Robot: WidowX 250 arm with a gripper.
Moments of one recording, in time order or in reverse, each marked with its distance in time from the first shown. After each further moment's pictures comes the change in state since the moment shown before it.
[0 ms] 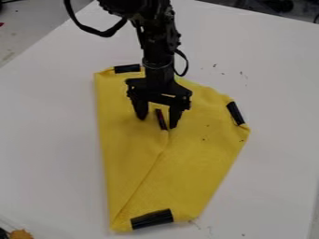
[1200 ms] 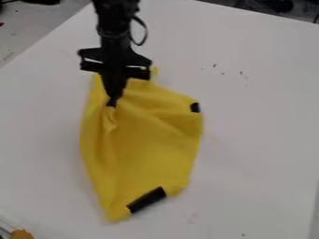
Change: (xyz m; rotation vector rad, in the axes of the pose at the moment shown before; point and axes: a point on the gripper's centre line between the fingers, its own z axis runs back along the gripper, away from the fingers) arm -0.017 0.068 0.057 0.112 -0.083 0.194
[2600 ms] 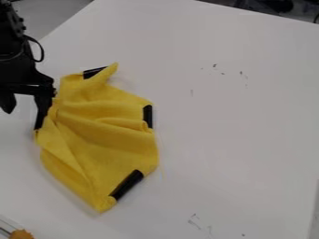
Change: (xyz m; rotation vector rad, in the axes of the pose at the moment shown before) arm -0.035 0.135 -0.030 0.054 0.024 0.054
